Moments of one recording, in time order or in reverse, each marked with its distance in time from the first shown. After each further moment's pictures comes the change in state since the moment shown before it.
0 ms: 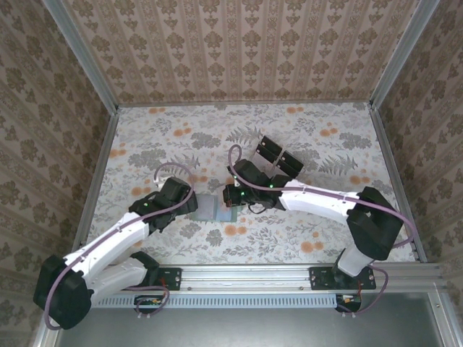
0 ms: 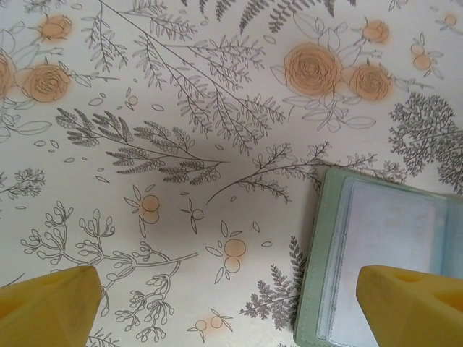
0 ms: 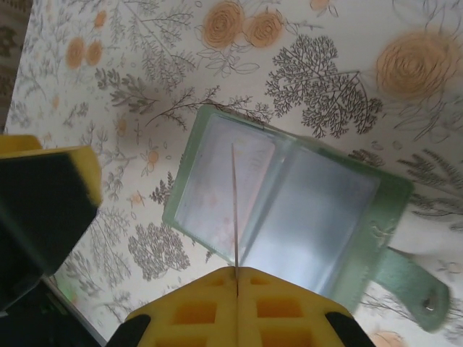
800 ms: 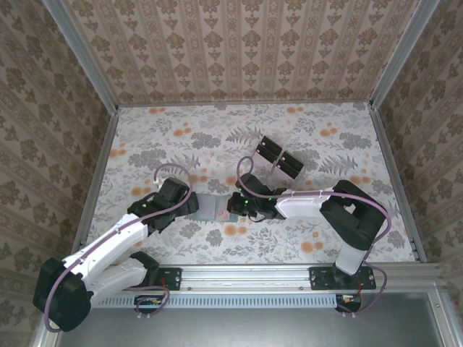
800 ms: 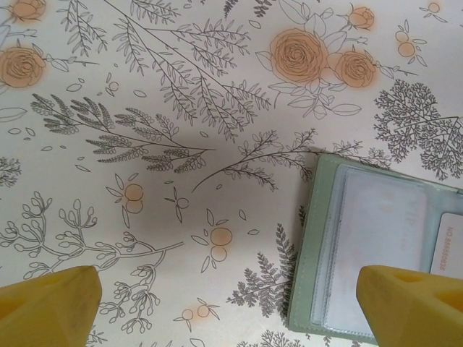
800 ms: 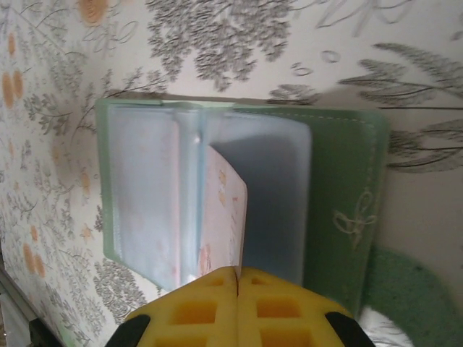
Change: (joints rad) left arm 0.009 -0.008 -0.011 0.005 0.065 0.001; right arm -0.045 0.117 -0.203 0.297 -0.069 0.250
